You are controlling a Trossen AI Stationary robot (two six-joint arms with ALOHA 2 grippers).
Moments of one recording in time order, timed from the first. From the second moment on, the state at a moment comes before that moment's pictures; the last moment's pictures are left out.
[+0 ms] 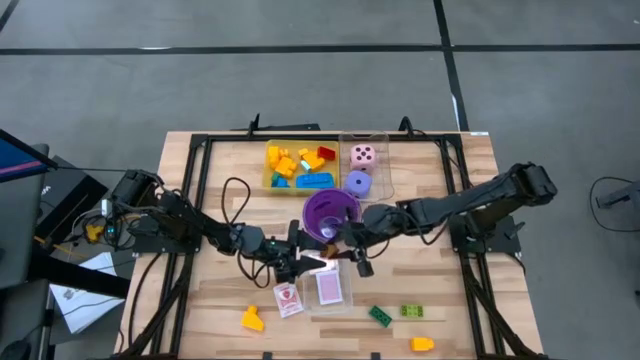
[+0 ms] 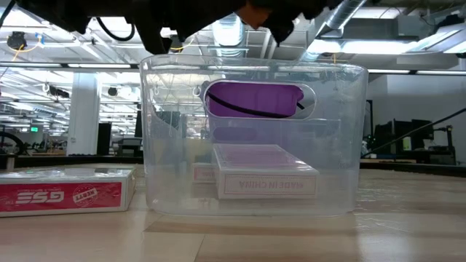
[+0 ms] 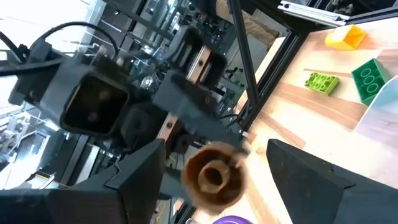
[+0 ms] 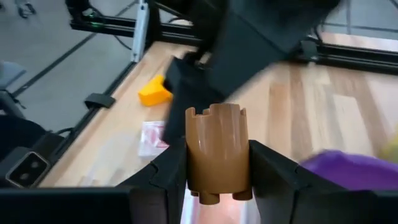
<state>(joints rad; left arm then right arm) -0.35 1.60 0.67 0.96 -0.27 1.06 0.22 1.50 1.00 0.04 -0.06 -0.03</state>
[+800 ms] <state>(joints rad) -0.35 1.60 0.67 0.89 -0.24 1.03 0.21 1.57 1.06 0.04 -0.13 -0.03</state>
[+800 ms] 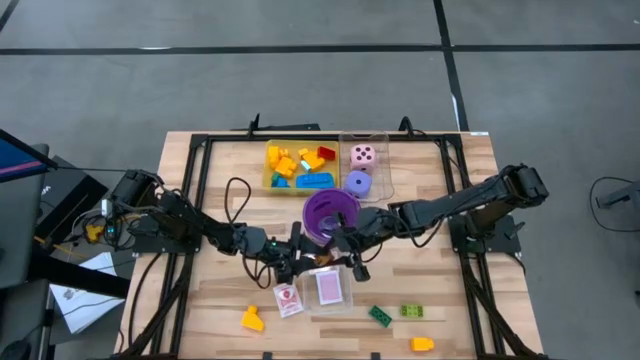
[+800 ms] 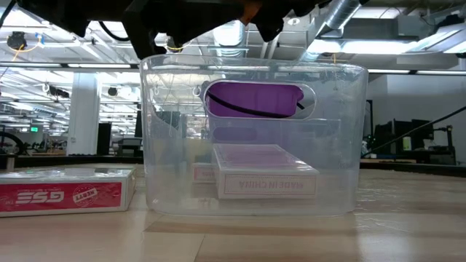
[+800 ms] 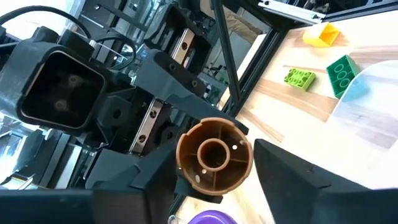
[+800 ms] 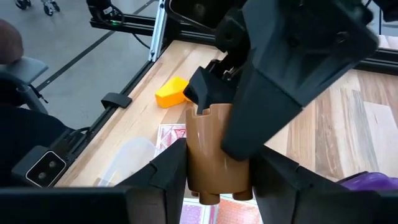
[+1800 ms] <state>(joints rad) -0.34 1.60 0.68 0.87 -0.26 0.98 0.20 1.54 1.06 0.03 -0.07 -0.06</state>
